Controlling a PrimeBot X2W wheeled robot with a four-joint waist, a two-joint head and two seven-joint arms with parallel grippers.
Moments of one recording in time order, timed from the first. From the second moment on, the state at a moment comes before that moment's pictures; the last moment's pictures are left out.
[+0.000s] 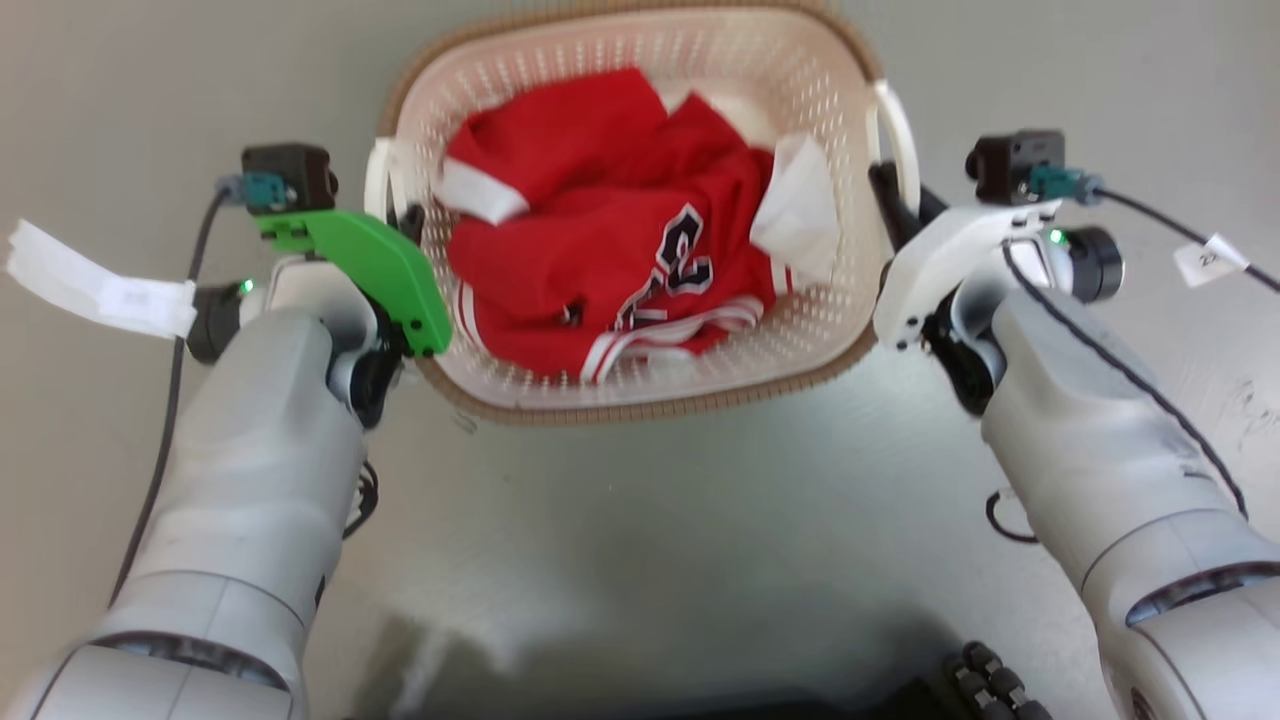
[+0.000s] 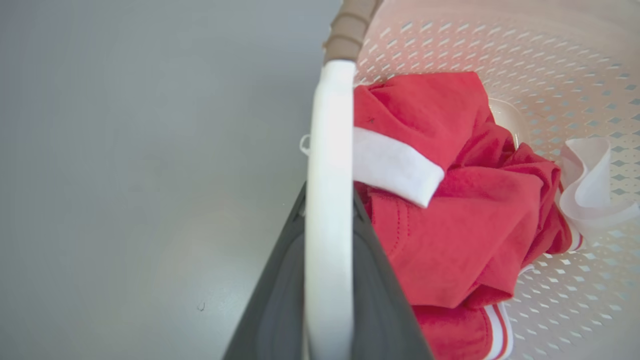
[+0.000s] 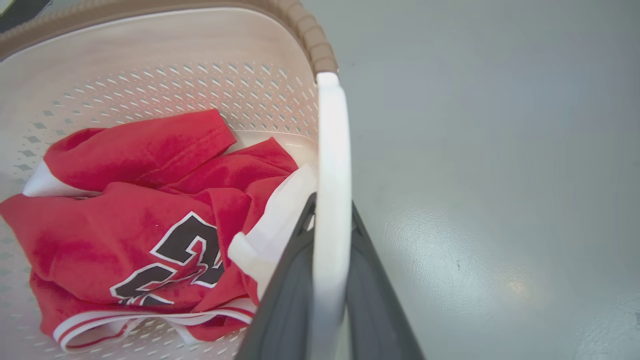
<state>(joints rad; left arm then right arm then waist) -0.96 -0.02 -0.42 1.14 -0.61 -0.12 0.00 -0.89 -0.03 0.30 1.15 0.26 0.13 -0.21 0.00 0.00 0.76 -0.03</state>
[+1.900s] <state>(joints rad) -0.65 -0.03 -0.47 1.27 -0.80 -0.13 0.26 -0.57 0.00 0.49 1.20 0.54 0.14 0.08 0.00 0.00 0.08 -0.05</state>
